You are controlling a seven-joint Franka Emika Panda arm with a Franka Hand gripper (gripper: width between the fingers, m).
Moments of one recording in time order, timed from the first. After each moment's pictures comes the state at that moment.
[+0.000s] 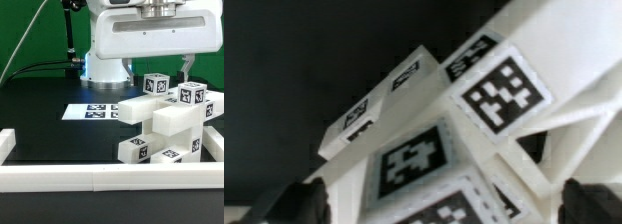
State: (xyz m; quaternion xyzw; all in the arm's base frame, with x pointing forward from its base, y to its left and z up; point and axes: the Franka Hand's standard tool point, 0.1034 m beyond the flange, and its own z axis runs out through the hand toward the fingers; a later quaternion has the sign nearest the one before) arm 0.551 0.047 0.118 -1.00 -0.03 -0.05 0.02
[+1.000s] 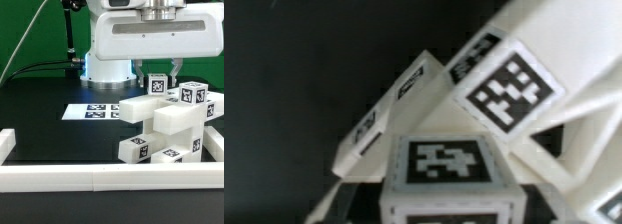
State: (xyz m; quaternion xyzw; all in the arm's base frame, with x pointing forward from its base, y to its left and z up) arm 0.551 0.049 0.114 -0.99 0.11 -0.05 0.02
